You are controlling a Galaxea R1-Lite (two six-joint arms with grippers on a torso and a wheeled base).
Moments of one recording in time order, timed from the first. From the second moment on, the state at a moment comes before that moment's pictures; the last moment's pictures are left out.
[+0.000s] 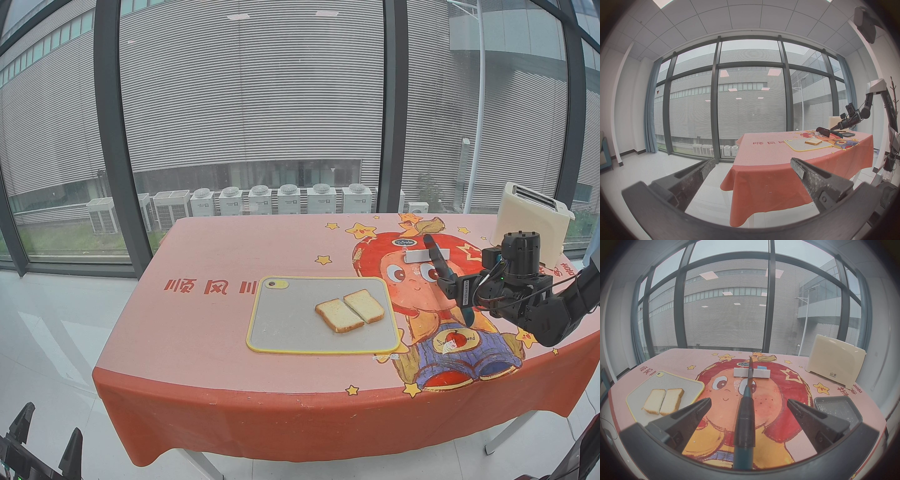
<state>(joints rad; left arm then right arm) 0.00 0.05 -0.02 0.00 -0.02 0.02 0.24 1.91 -0.72 -0.74 -0.18 0.02</state>
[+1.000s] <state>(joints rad) 0.00 0.05 -0.02 0.00 -0.02 0.02 0.44 1.85 -0.67 -0.74 -0.18 0.02</state>
